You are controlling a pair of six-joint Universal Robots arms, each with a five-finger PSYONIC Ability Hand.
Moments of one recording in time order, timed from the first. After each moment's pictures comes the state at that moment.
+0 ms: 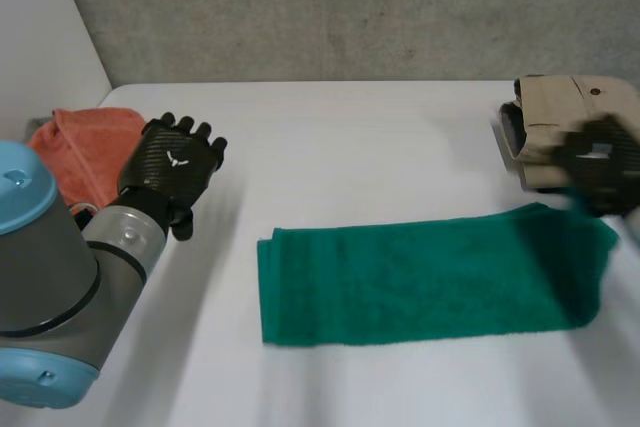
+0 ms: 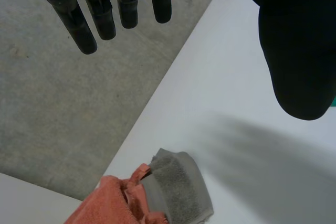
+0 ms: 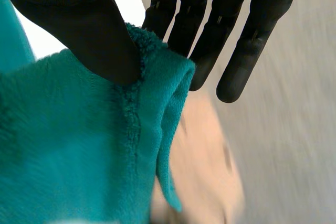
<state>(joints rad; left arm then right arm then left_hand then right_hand) 4.26 -1.75 -1.75 3.38 -1.62 3.82 1.55 -1.40 1.87 -0.39 1.07 2.22 0.20 0.20 0.21 0.20 0.05 1.10 1.18 1.19 1.20 0.98</state>
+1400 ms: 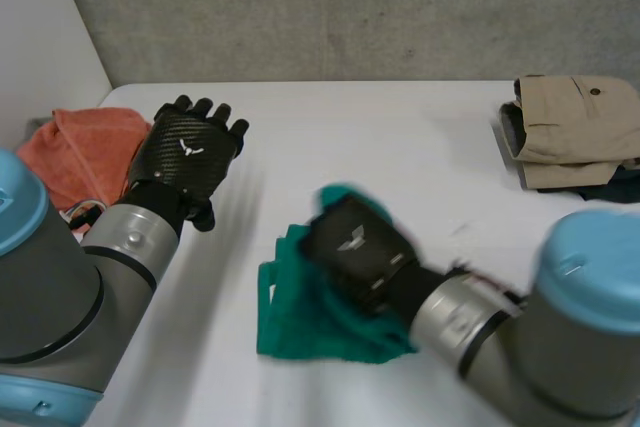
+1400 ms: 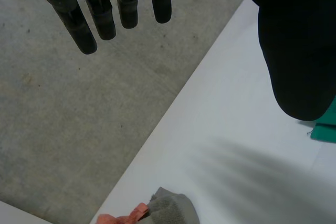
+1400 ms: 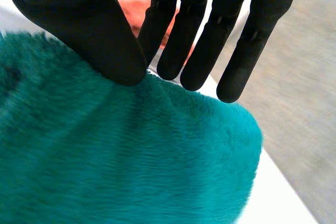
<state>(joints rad) 4.18 -1.70 -1.75 3.40 -1.63 3.75 2.23 -1.31 1.78 -0.27 1.16 2.60 0.20 0.20 0.21 0.20 0.05 1.10 1.18 1.18 1.20 1.00</state>
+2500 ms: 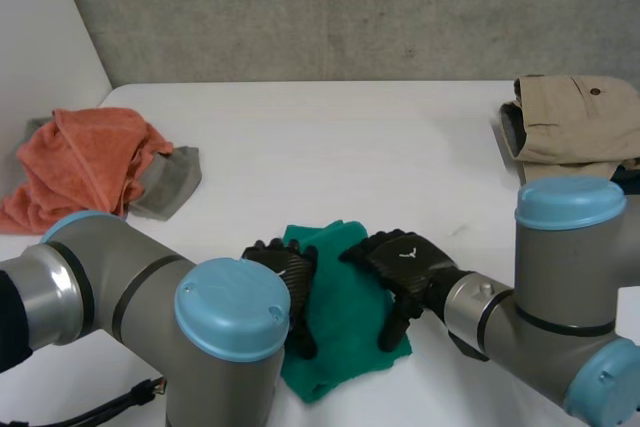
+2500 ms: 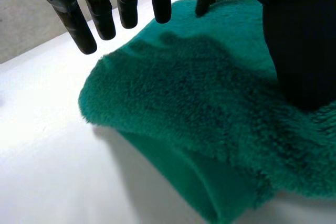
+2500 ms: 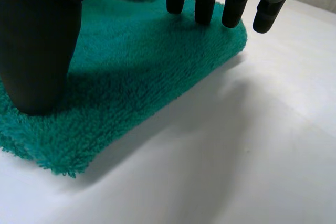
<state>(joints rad) 3.82 -2.11 -1.57 3.21 -1.98 3.15 2.07 -1.09 1.65 0.02 1.23 2.89 0.20 0.20 0.21 0.20 0.05 0.22 0.21 0.21 0.20 0.04</state>
